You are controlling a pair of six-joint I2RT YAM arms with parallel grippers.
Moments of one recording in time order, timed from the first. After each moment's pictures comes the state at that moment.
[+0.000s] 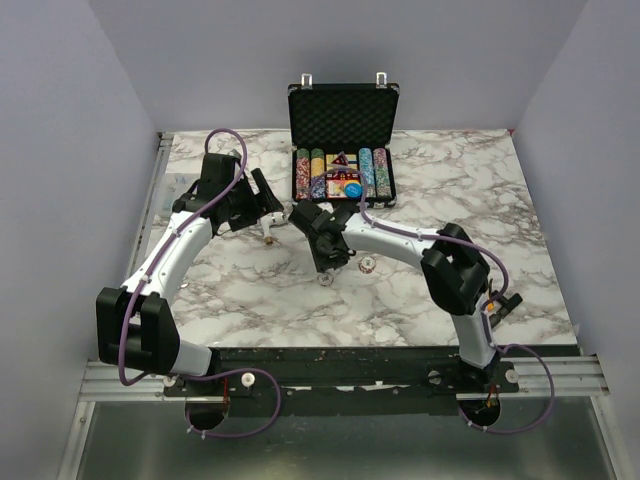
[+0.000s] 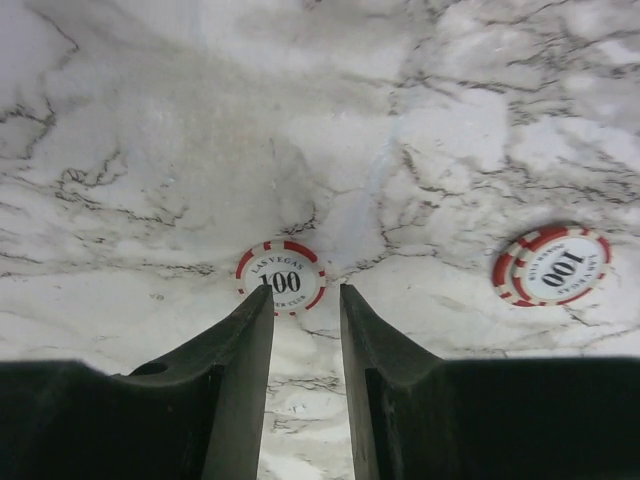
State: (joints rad) left arm -0.20 1.40 1.14 -0.51 0.25 -0.63; right arm 0.92 2.07 1.61 -0.83 0.21 0.58
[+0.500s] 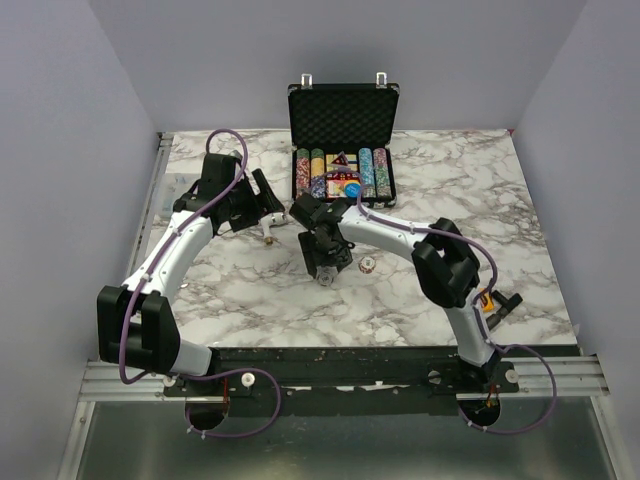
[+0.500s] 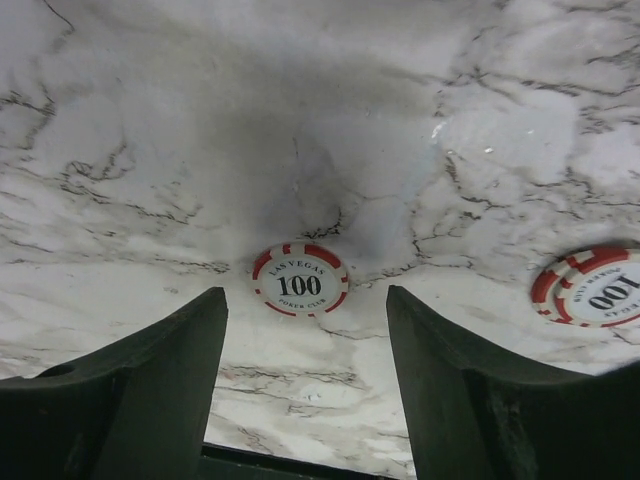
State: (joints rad) left arm -0.20 1.41 1.14 -0.51 0.26 -0.64; right arm 0.88 2.12 1.69 -0.90 0.09 0.56
